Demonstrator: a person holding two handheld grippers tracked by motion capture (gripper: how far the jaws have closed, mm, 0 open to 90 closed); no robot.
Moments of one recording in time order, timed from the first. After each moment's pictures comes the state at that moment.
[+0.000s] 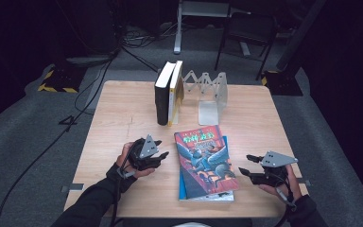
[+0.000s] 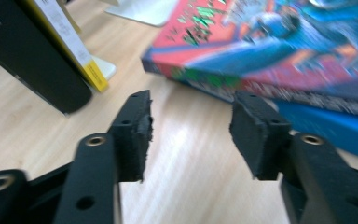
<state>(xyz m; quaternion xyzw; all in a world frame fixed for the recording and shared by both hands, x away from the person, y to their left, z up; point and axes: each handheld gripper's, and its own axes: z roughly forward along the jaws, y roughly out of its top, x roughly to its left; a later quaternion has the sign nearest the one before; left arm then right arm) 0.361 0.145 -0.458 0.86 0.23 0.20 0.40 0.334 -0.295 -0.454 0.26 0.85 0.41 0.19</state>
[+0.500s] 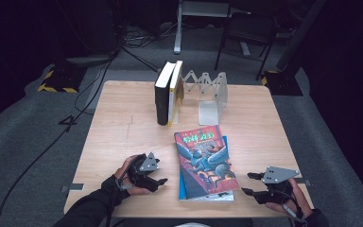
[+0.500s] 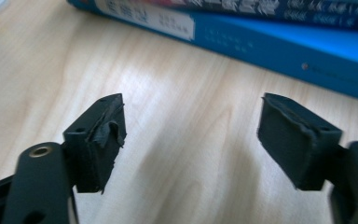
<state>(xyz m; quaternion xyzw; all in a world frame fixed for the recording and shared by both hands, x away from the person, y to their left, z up) 0.339 0.141 -0.491 0.91 0.20 0.11 0.35 0.295 -0.297 -0.454 0.23 0.89 0.37 0.13</state>
